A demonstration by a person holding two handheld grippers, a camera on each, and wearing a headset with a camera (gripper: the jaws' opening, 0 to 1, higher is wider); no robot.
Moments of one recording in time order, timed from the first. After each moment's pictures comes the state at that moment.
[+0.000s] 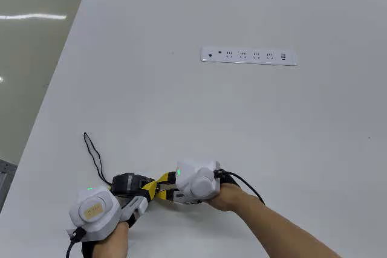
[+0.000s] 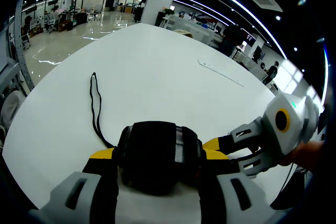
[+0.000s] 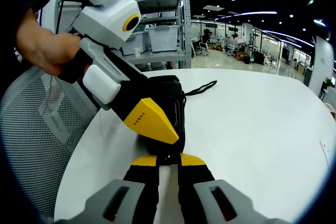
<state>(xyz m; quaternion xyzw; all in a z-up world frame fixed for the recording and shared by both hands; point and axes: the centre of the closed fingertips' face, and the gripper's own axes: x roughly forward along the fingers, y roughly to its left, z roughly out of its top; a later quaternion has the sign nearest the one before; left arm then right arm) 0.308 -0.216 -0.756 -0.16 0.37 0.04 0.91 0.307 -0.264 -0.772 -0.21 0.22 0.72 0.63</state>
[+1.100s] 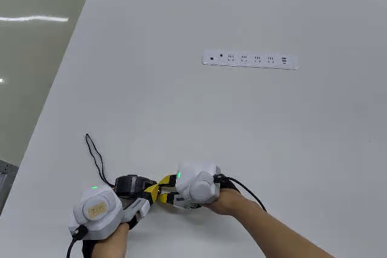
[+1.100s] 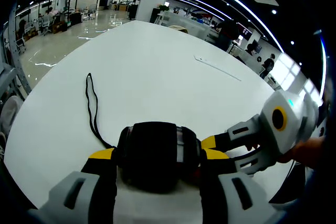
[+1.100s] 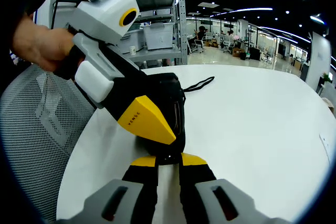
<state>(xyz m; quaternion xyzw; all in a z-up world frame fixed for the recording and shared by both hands) 0.308 -0.219 -0.756 -0.15 0.39 0.02 0.91 0.306 -0.264 -0.777 -0.21 0.23 0.70 0.64</state>
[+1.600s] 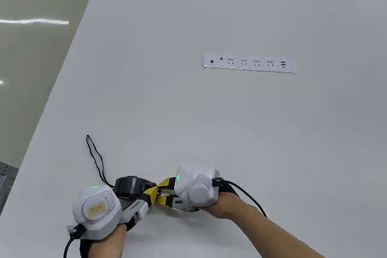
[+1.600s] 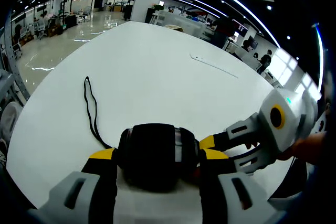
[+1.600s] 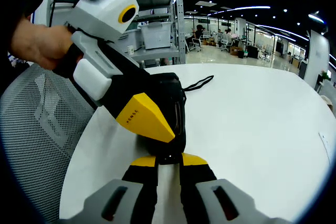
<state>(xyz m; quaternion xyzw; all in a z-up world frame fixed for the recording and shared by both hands) 0.306 -0.219 -0.752 -0.14 0.39 0.01 0.91 0.304 -0.265 -0.777 -0.21 0.24 0.69 0.65</state>
